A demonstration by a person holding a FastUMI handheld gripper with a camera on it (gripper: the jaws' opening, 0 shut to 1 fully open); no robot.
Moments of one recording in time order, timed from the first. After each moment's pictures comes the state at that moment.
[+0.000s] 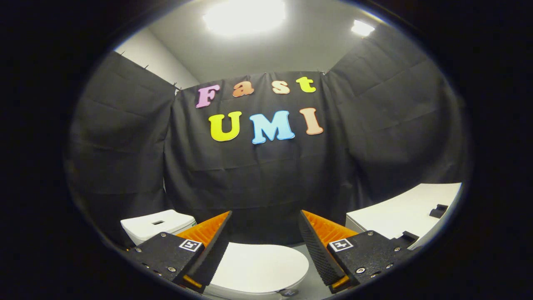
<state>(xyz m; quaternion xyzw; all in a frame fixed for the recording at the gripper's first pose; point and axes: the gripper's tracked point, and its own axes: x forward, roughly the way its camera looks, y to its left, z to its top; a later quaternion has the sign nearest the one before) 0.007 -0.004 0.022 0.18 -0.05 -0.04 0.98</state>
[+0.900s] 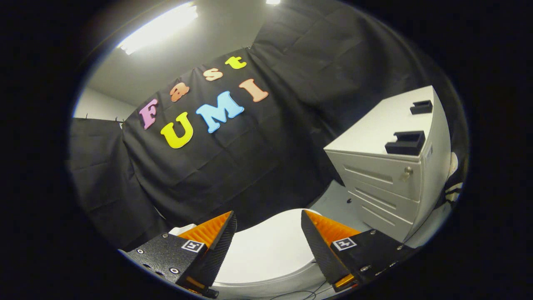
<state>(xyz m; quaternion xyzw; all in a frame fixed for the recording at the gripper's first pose) -0.005 0.017 -0.105 0.41 0.04 -0.12 0.90</state>
